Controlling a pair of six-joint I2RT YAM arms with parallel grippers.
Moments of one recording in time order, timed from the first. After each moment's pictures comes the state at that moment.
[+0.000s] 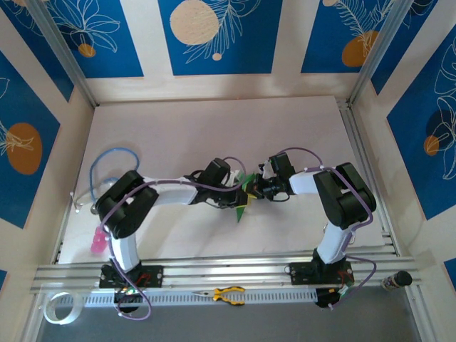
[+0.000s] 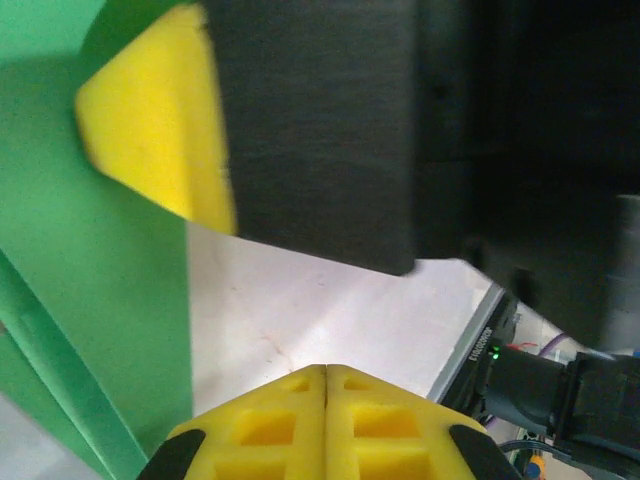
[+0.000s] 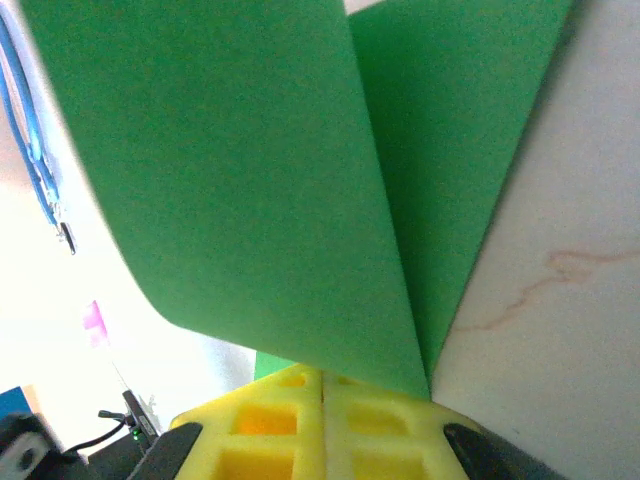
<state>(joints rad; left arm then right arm) -0.80 1.85 0.97 0.06 0.61 -0.86 0.36 1.78 0.73 0.03 -0.69 0.76</state>
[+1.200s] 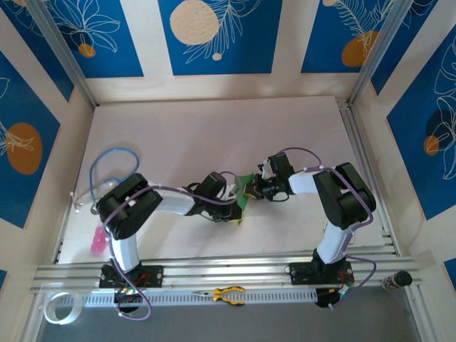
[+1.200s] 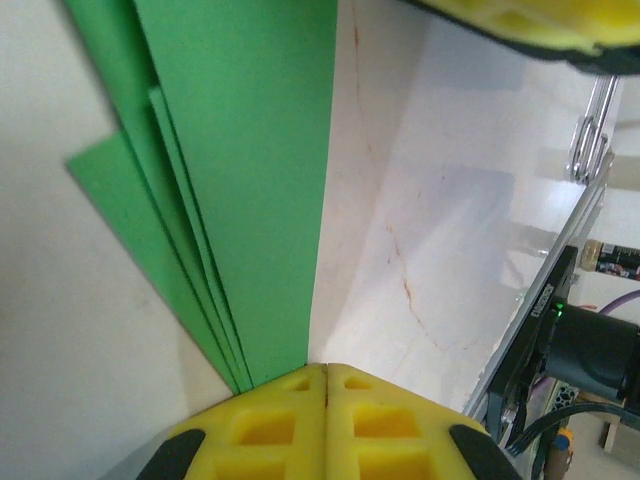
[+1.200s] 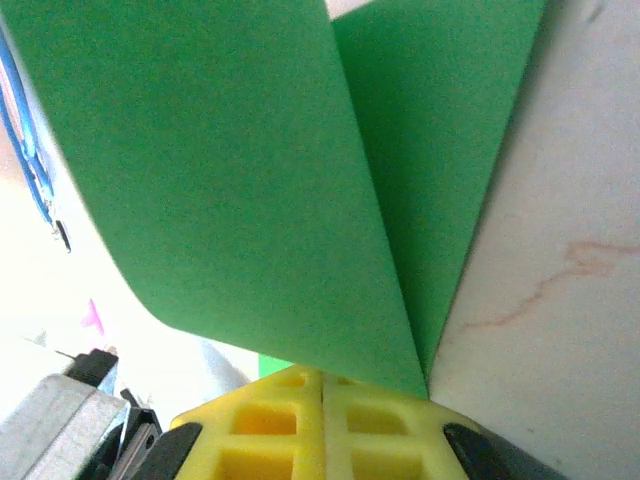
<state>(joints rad) -0.84 1.84 0.80 0.14 0.63 -0.87 0.37 1.78 0.74 0.01 -0.68 0.76</state>
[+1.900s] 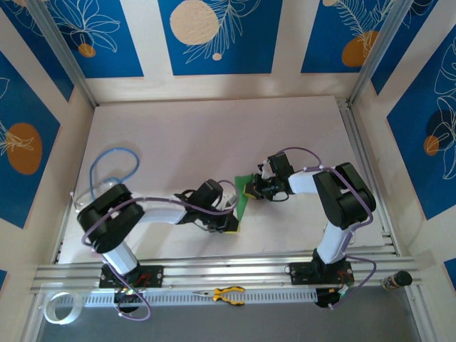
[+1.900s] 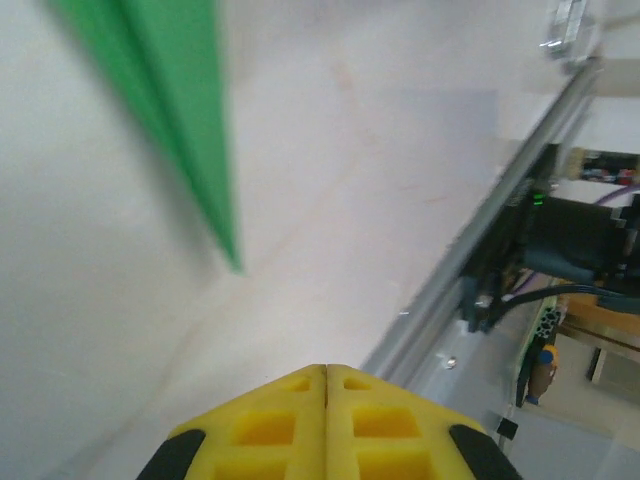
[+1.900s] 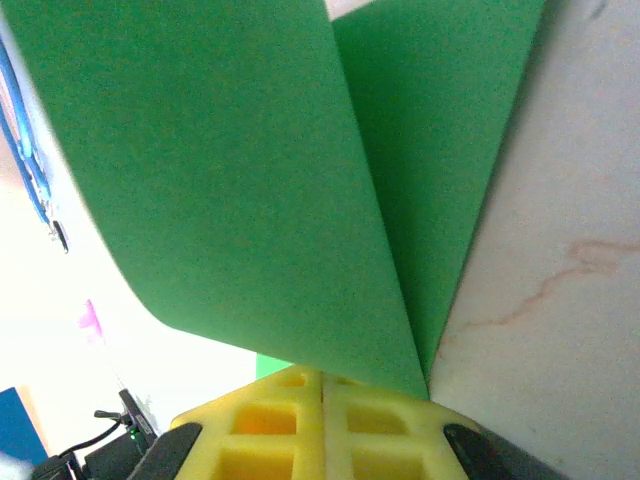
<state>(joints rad) -0.88 1.63 0.71 0.05 0.66 -0.86 0.37 1.78 0.75 0.00 -0.67 0.76</state>
